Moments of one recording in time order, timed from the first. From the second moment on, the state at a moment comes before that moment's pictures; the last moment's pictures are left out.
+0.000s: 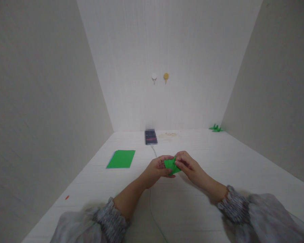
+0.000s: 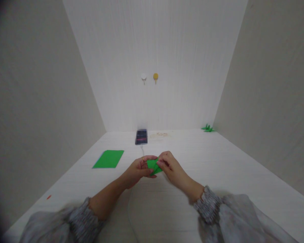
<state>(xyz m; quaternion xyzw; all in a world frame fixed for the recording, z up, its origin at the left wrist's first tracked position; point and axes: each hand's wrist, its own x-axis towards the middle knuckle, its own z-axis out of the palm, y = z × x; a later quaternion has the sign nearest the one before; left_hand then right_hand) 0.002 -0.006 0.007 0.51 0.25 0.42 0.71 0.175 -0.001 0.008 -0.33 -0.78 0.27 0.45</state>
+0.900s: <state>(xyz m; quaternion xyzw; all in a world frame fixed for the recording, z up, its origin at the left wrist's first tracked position) 0.000 -0.009 0.012 0.53 0.21 0.37 0.74 0.174 -0.001 0.004 -0.33 -0.81 0.20 0.44</state>
